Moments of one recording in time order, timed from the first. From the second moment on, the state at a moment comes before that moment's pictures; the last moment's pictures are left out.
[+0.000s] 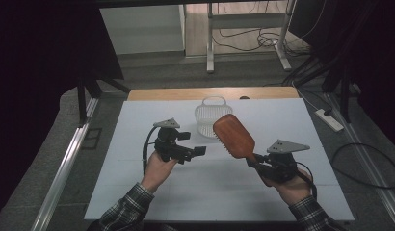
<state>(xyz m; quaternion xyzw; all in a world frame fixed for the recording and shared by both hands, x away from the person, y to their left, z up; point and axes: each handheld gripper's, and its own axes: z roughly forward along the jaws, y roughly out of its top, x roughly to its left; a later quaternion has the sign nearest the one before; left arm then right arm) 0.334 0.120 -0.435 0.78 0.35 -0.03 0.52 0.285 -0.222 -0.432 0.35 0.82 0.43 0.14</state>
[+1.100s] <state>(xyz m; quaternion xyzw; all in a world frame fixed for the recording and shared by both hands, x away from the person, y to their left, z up) 0.338 0.109 -0.441 0.76 0.35 -0.09 0.55 0.273 -0.180 -0.443 0.31 0.82 0.46 0.12</state>
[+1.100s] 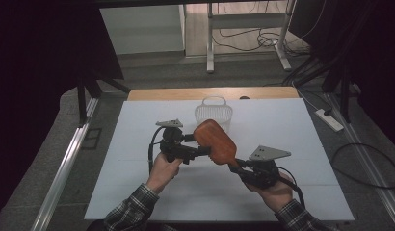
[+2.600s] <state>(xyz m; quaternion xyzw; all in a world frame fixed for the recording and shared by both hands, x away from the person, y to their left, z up) 0.345 0.109 -0.453 0.70 0.37 -0.23 0.57 0.269 -0.162 -0.452 0.27 0.84 0.46 0.12</state>
